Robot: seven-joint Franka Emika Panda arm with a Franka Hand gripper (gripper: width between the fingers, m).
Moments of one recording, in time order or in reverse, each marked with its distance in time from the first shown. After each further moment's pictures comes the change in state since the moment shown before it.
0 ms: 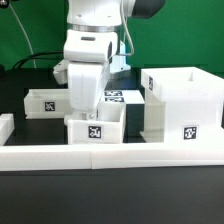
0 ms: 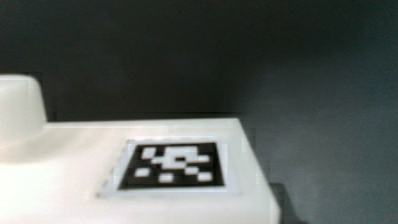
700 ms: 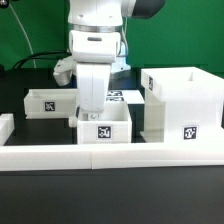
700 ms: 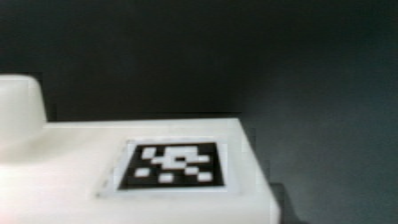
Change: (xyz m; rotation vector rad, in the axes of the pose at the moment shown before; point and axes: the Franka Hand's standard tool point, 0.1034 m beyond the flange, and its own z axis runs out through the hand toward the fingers) arm 0.005 -0.001 0.001 0.007 -0.002 -0.114
